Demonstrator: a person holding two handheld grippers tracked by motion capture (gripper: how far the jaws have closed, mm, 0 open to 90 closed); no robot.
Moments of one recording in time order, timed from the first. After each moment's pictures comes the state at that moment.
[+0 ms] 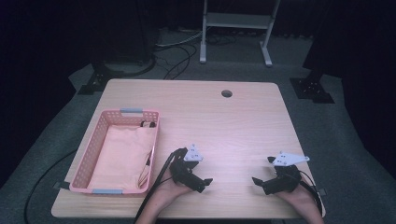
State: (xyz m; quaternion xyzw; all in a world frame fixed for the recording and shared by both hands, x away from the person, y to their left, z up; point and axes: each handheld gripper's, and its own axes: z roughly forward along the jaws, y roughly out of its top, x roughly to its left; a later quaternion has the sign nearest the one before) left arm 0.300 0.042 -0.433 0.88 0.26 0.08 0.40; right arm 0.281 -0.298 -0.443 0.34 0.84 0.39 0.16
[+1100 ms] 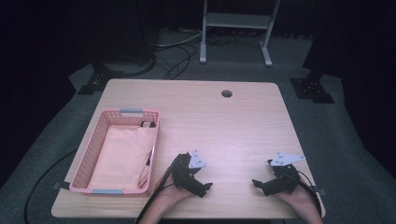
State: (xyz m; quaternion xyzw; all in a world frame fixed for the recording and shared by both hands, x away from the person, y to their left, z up) left arm 0.292 0.035 -0.446 0.89 0.25 0.11 0.37; right arm 0.283 -0.297 -0.450 0.36 0.85 0.36 0.15
